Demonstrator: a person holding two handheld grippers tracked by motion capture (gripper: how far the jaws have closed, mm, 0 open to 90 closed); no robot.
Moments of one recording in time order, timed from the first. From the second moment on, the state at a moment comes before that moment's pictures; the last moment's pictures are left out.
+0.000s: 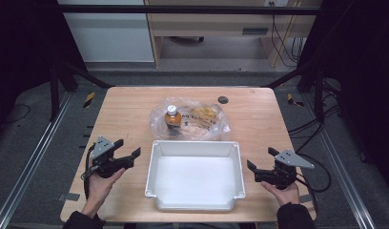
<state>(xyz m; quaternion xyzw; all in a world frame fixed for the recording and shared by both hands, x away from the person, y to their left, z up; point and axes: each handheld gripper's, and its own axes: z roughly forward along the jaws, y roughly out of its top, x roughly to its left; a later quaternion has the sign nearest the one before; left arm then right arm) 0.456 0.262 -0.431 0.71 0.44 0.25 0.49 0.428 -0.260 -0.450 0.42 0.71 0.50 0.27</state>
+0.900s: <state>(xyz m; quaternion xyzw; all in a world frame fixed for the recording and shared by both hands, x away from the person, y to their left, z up) 0.466 0.246 -0.404 0.71 0.41 0.26 0.51 0.426 -0.262 -0.449 0.42 0.71 0.49 0.28</state>
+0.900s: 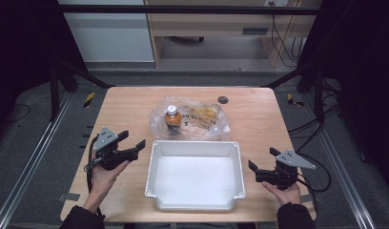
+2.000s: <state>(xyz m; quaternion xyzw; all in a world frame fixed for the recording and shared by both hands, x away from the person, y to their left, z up) 0.486 0.217 -0.391 0.72 0.39 0.26 0.52 0.427 -0.261 -0.449 0.43 0.71 0.49 0.28</state>
